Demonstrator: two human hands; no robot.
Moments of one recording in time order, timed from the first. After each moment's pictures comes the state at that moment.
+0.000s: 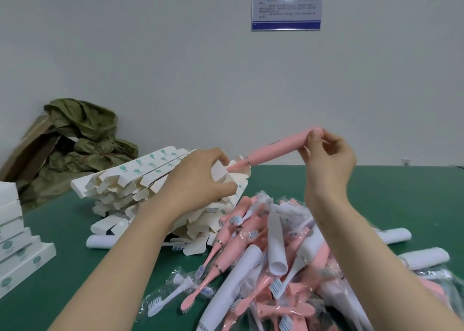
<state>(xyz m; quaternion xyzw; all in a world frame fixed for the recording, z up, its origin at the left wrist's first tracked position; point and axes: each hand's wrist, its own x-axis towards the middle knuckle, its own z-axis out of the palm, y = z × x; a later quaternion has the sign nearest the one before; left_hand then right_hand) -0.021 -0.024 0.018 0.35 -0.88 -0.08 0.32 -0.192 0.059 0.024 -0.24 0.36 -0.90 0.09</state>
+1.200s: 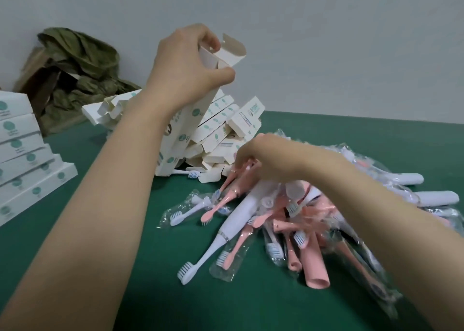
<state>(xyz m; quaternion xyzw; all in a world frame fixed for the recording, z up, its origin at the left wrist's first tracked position) 0.009 -0.020 0.046 0.34 -0.80 -0.07 0.49 -0.136 0.060 -0.021 -0.75 0.66 -0.04 -0.01</state>
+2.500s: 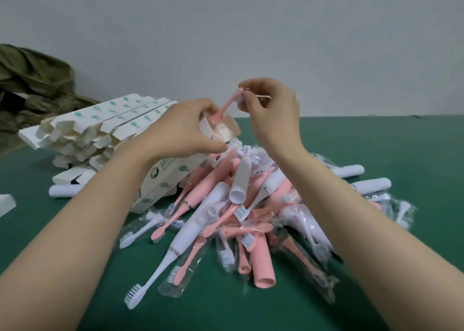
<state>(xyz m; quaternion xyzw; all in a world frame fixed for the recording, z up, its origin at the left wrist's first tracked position) -0.041 -0.001 0.009 0.26 -0.91 -0.14 0.30 -0.172 0.084 0.006 -0.48 0.58 -0.66 -0.03</state>
